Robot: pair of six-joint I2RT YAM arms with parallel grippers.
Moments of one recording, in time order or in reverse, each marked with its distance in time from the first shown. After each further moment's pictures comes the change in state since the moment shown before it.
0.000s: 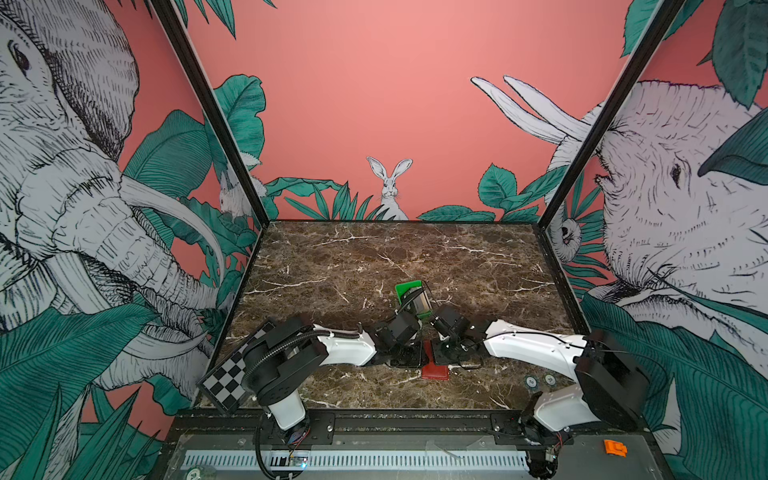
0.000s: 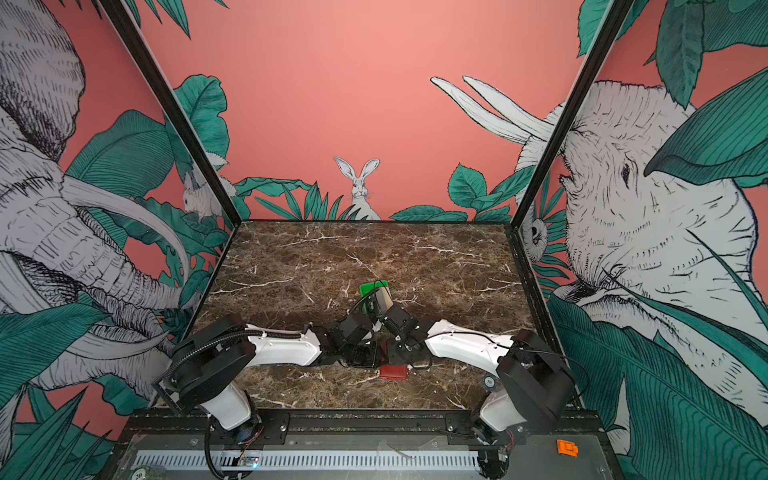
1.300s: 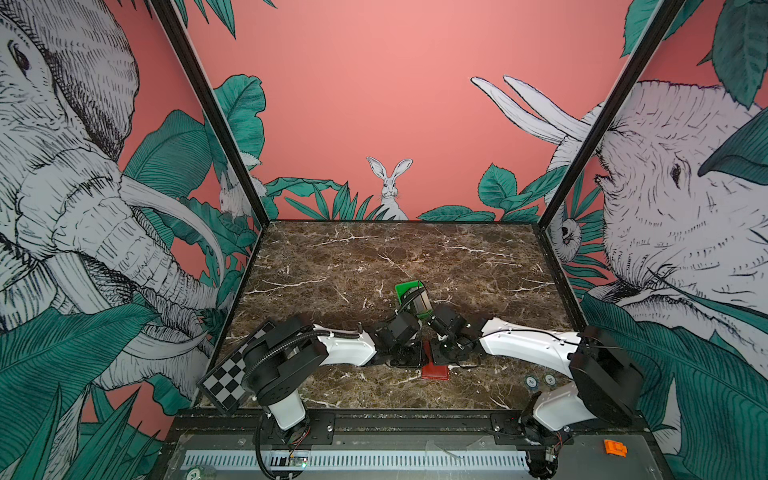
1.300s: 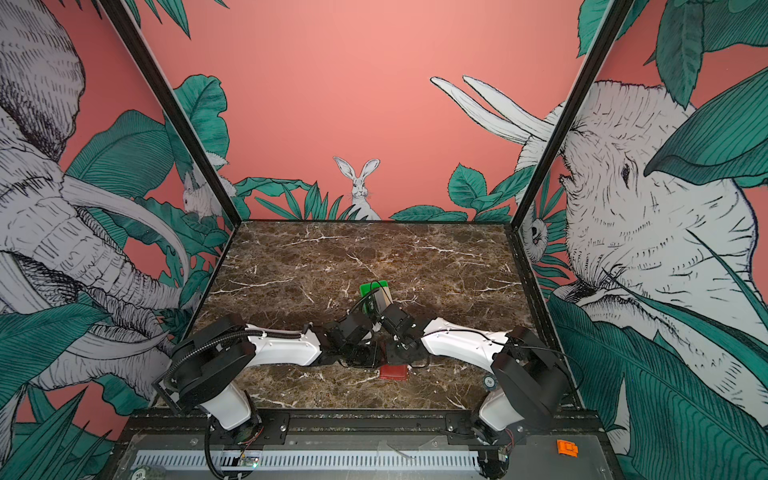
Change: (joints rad) left arm 0.000 0.000 -0.002 0.002 -0.001 0.000; right arm 0.011 0.034 0.025 -0.025 0.016 -0.002
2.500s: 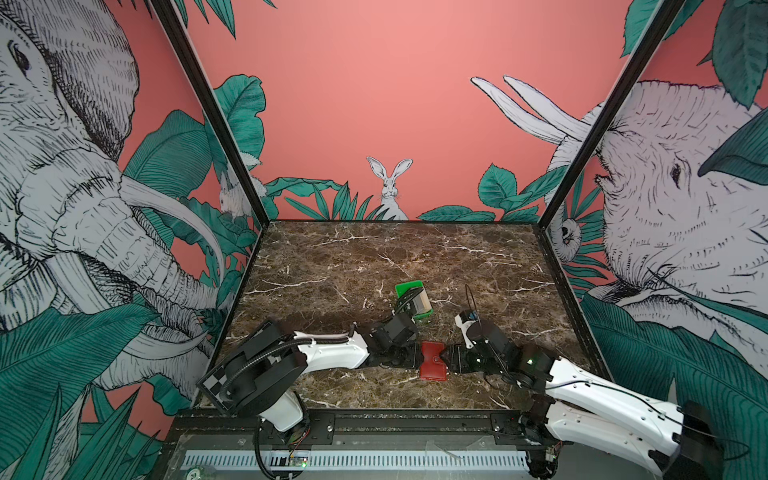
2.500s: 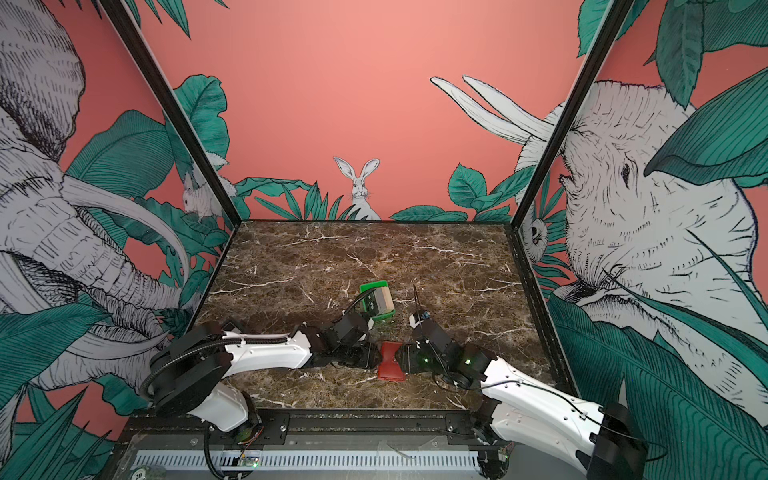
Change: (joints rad) left arm 0.001 -0.154 -0.008 -0.190 -0.152 0.048; right arm 0.015 -0.652 -0.296 0.101 0.072 0.022
